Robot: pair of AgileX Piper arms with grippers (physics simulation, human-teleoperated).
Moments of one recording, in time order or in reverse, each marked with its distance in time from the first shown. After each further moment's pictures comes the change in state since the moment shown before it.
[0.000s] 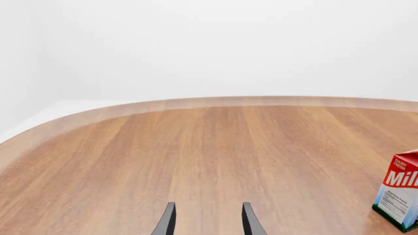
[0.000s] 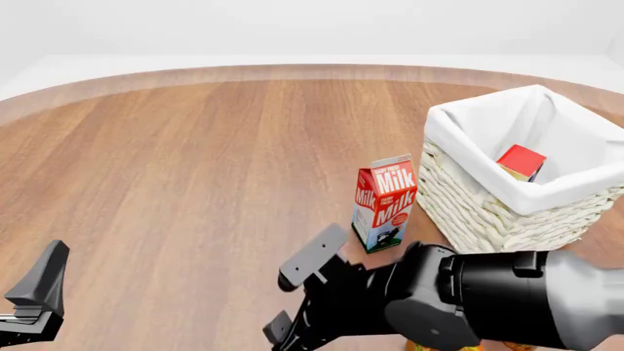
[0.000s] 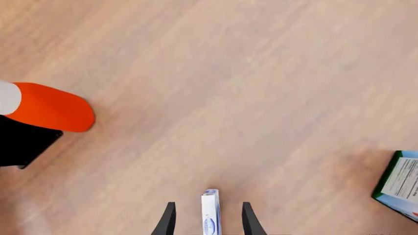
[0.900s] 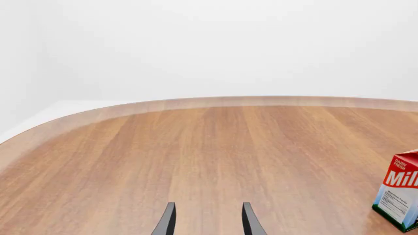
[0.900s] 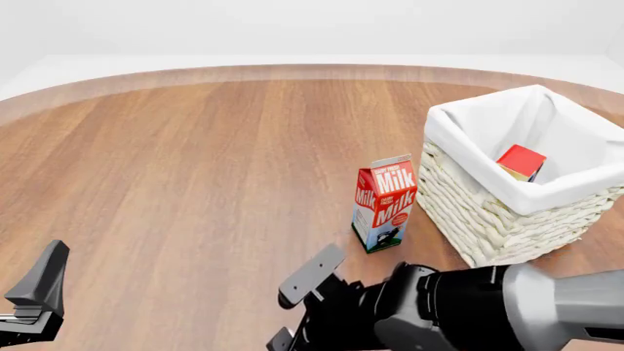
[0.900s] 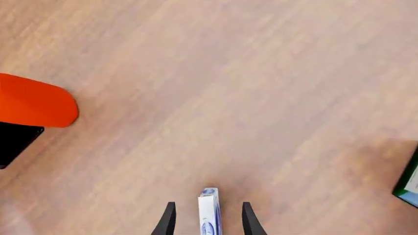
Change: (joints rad) left arm 0.000 0.000 0.000 0.000 0.000; right arm 0.010 0.084 0.045 -0.079 0.033
